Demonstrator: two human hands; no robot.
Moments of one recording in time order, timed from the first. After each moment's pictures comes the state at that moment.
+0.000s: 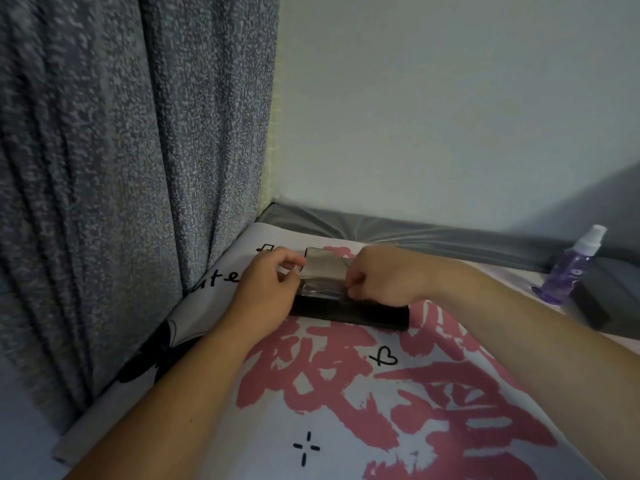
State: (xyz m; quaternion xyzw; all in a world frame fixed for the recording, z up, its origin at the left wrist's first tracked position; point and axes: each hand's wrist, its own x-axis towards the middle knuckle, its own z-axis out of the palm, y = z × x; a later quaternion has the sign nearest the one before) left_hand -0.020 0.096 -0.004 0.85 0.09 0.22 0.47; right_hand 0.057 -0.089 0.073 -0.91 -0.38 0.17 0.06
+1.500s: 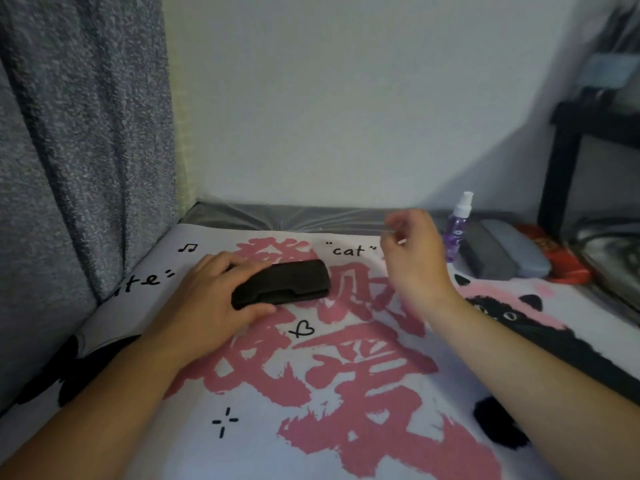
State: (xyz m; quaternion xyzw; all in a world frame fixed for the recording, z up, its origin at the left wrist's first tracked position) left_hand -0.046 0.068 0.002 0.96 -0.06 0.16 0.21; right_hand 0.044 -0.212 0.027 -0.83 -0.11 -0.26 0.48
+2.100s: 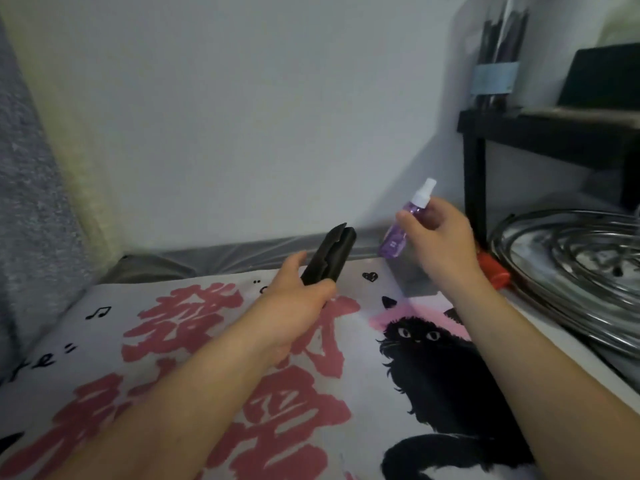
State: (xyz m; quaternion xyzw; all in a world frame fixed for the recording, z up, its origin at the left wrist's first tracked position) left_hand 0.012 -0.150 0.061 0.82 0.05 -0.05 0.57; right_hand 0.088 -0.366 0.055 -0.77 -0.01 -0.28 0.57
